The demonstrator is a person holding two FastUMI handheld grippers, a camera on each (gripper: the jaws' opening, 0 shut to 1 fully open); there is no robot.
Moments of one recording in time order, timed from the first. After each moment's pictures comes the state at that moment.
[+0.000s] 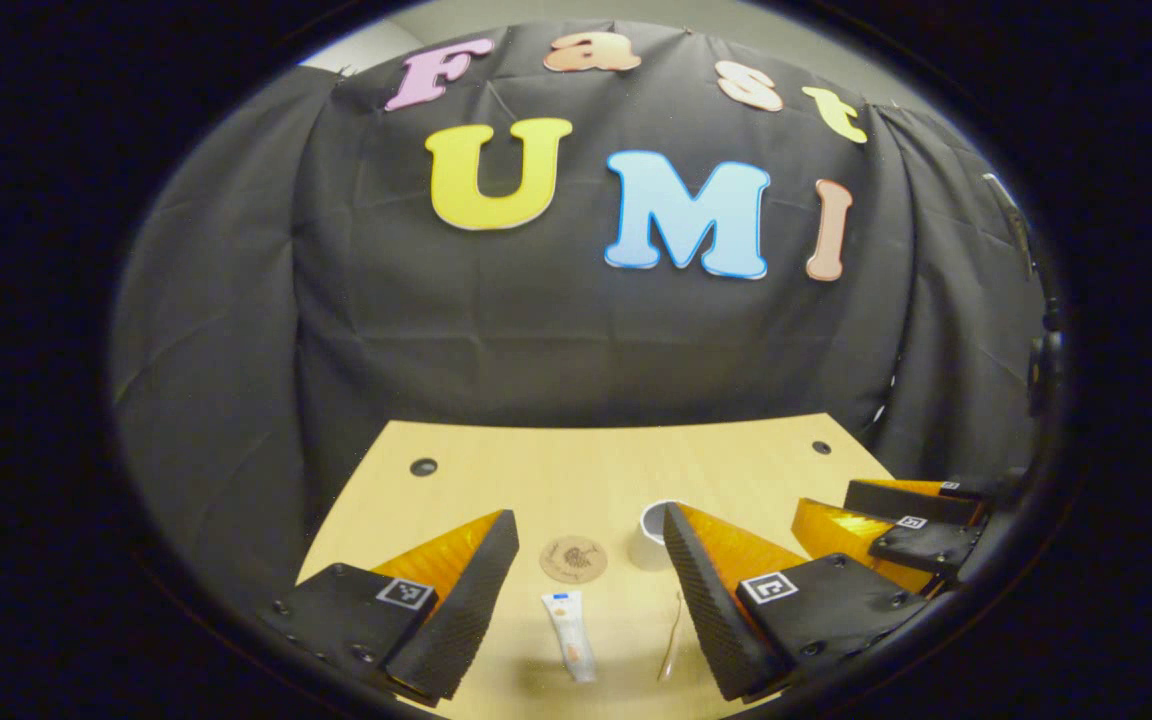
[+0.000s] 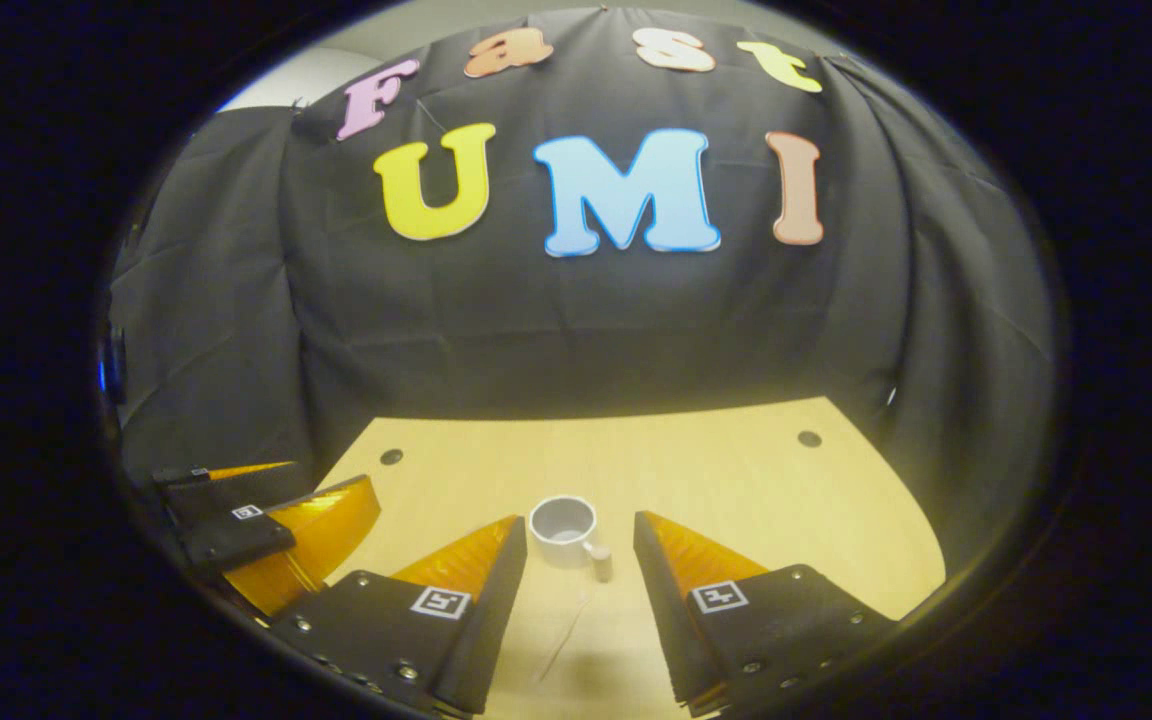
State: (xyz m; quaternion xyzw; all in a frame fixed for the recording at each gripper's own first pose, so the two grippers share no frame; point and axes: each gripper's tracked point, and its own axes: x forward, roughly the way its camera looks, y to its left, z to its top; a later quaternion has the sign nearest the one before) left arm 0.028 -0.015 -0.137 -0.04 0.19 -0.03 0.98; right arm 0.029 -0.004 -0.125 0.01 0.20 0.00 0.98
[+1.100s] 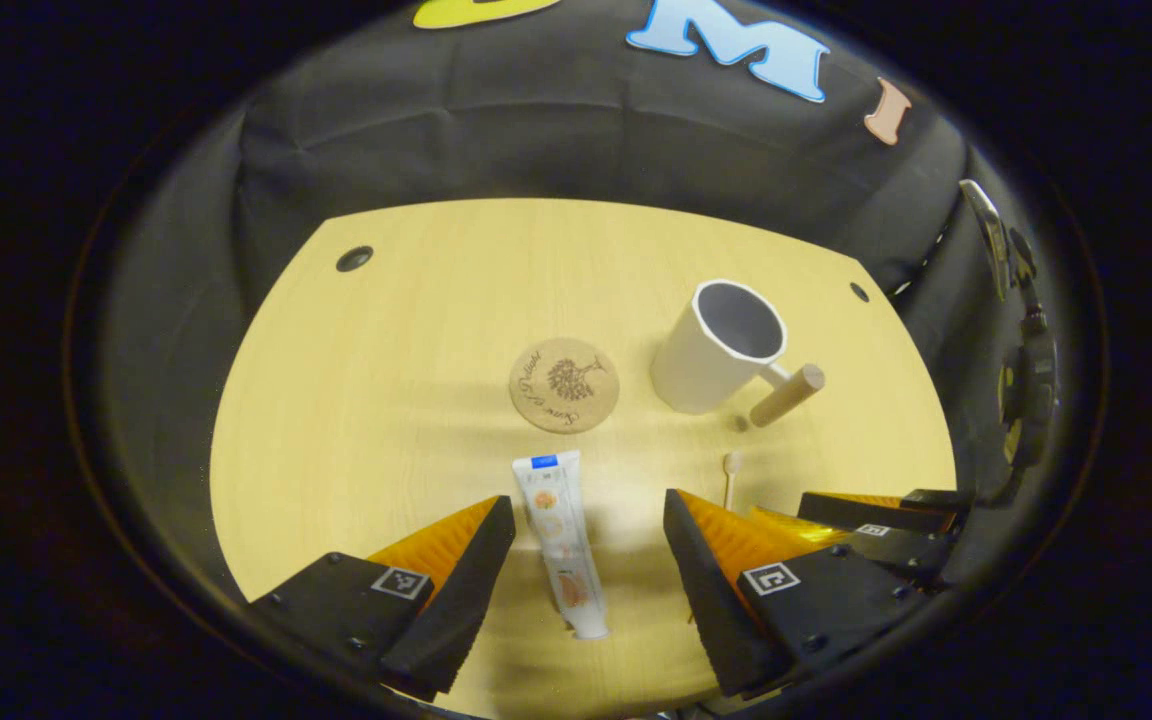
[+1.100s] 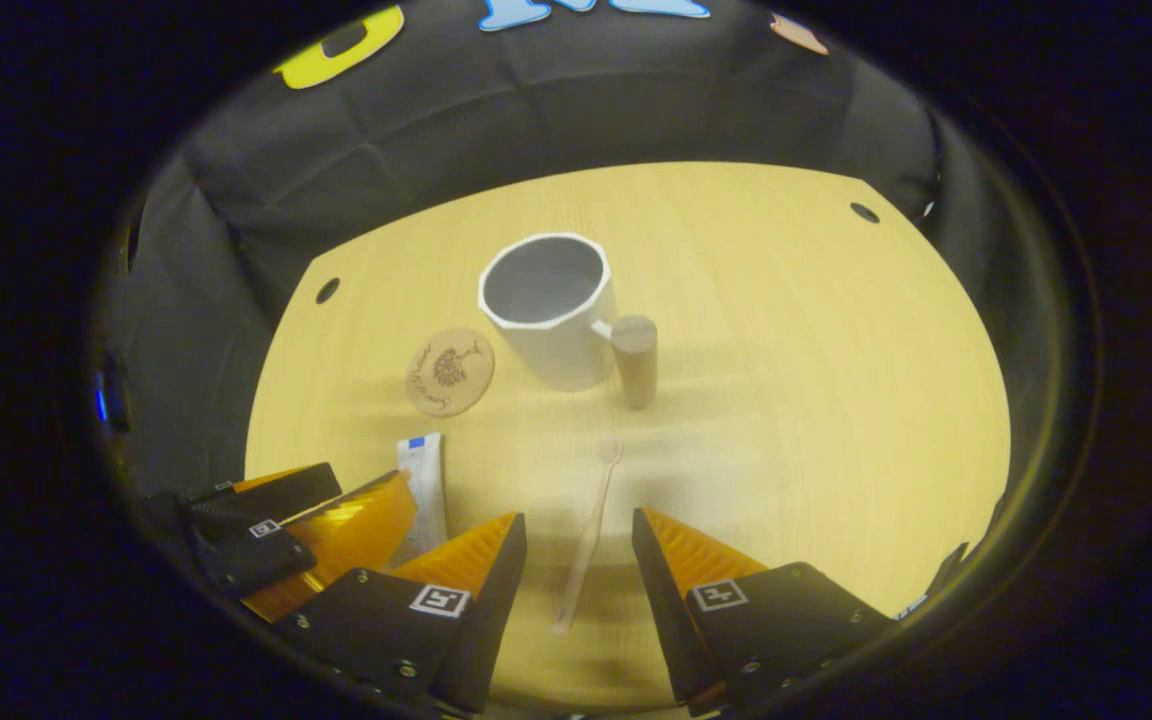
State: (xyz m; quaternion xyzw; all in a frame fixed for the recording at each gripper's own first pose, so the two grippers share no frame) left arm 0.059 -0.010 -0.356 -0.07 0.47 -0.05 0.88; right arm 0.039 0.009 -0.320 0.08 0.48 -0.02 0.87
